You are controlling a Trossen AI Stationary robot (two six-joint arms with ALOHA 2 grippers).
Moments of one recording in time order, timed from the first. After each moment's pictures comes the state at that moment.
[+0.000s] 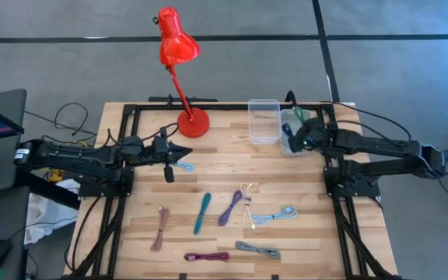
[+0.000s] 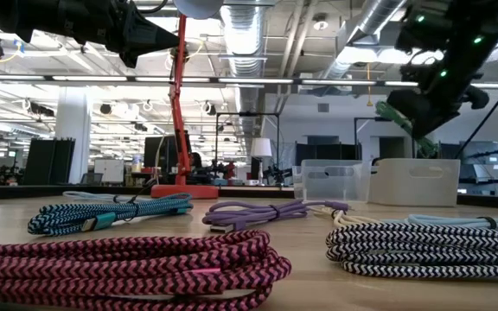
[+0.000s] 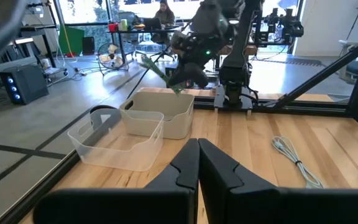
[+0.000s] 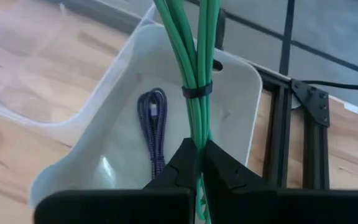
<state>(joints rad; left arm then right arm) 0.01 0.81 0.41 0.32 -0.19 0.07 -0.33 0.92 0.60 -0.78 0.73 0.64</state>
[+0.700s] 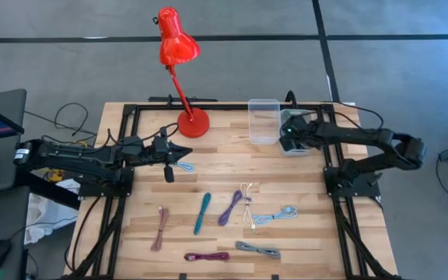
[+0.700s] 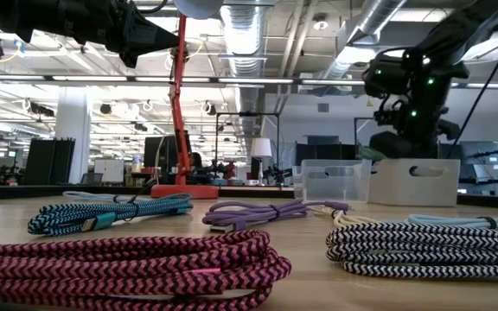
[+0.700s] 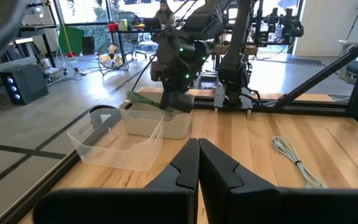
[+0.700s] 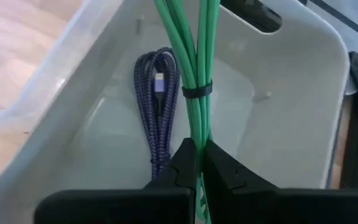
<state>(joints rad) 0.01 0.81 0.41 0.32 -0.19 0.07 -0.55 1.25 0.60 -0.55 0.52 0.43</state>
